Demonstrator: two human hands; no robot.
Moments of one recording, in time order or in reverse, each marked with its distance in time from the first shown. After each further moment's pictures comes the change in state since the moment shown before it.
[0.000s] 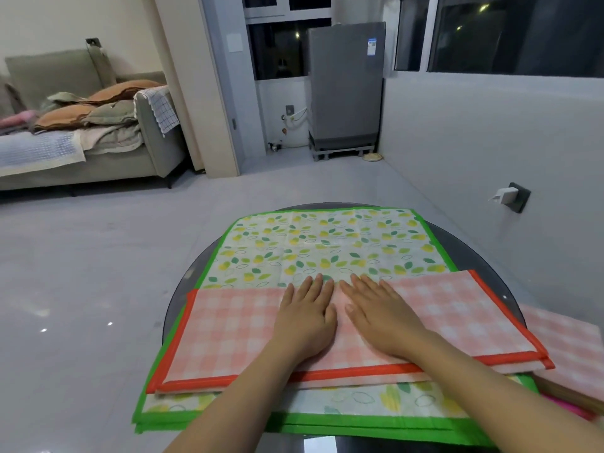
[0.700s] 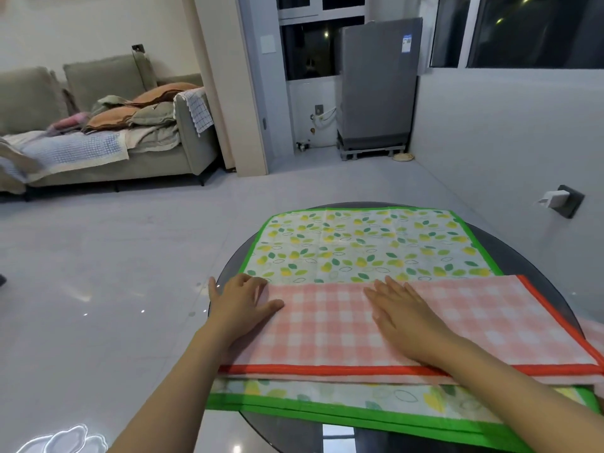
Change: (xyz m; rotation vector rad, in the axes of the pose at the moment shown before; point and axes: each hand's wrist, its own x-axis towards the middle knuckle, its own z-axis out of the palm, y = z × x) left_hand -0.046 -0.144 -0.042 -0.017 0.165 -0.356; right_hand -0.004 -0.030 -0.005 0.082 -0.018 -0.054
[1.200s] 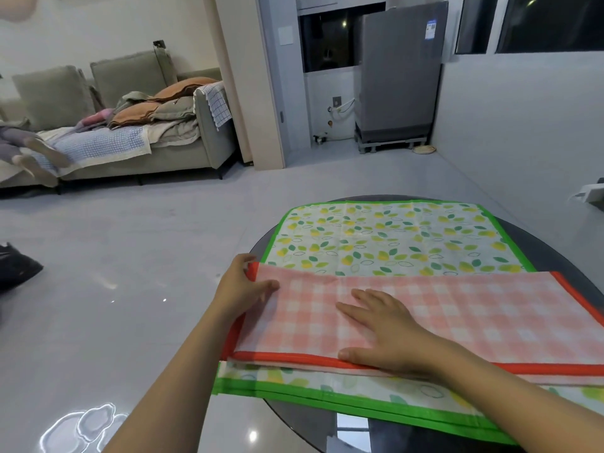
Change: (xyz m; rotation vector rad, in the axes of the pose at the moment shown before) left_hand -0.009 -0.011 -0.033 -0.638 0.088 -0.256; right_hand 0.002 -0.053 0.009 0.074 -0.192 -0.136
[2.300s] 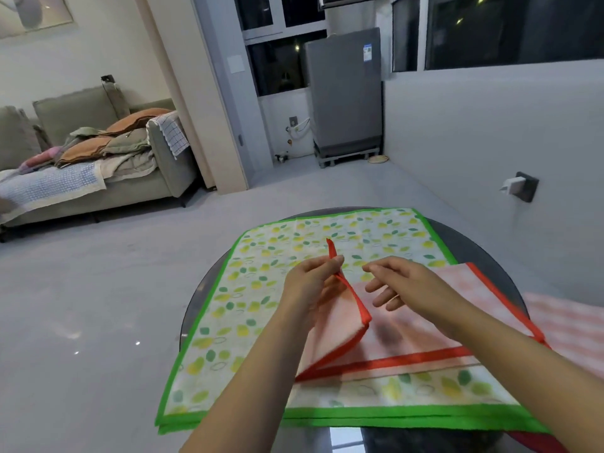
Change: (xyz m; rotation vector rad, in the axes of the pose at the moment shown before) left_hand -0.063 0.141 0.120 -0.843 -0.396 -0.112; right_hand -0.071 0.050 -0.077 0.970 0.464 0.232
